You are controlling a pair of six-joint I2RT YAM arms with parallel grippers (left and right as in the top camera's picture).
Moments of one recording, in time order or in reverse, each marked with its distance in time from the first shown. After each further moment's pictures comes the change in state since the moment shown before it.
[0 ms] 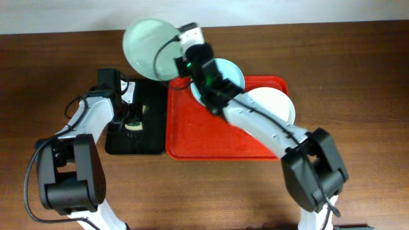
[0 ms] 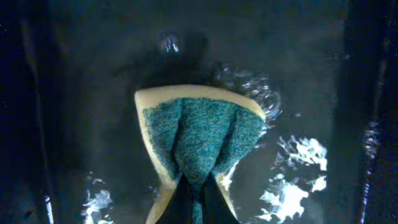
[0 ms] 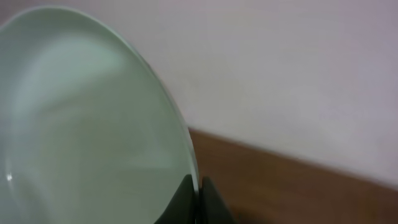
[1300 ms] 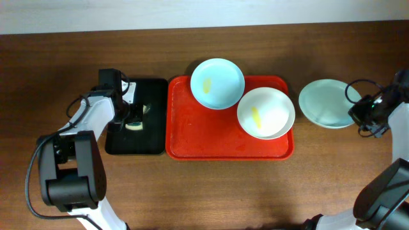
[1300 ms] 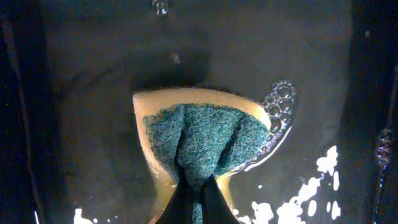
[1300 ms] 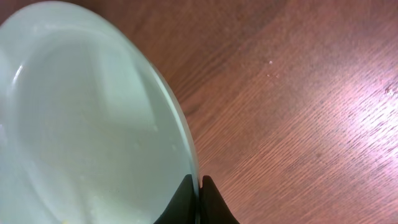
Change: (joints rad) left arm 0.000 0.023 0.006 0.013 0.003 0.001; right arm -1.138 -0.294 -0.282 -0.958 -0.328 0.282
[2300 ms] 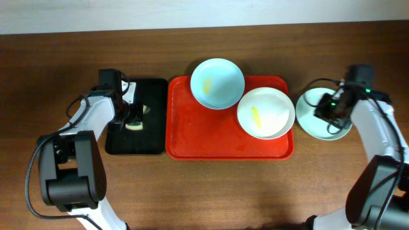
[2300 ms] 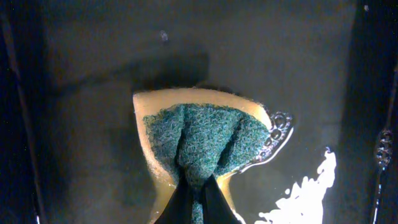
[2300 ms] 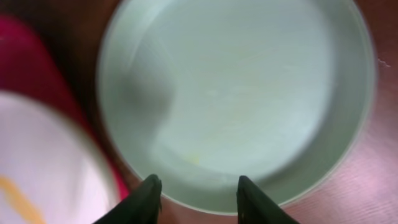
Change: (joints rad) left arm 0.000 0.000 0.000 0.001 0.000 0.000; right arm 0.280 0.000 -0.080 0.103 0.030 -0.146
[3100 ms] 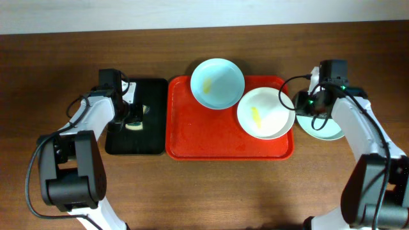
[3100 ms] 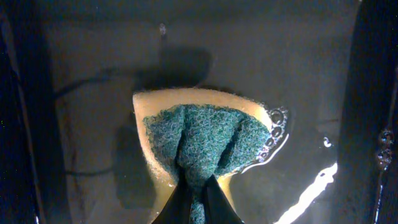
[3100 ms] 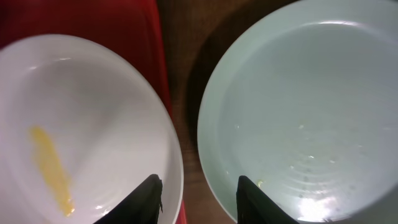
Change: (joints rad) left arm 0.000 0.002 0.000 0.000 0.000 0.000; right arm 0.138 0.032 0.000 0.067 -0.013 -0.173
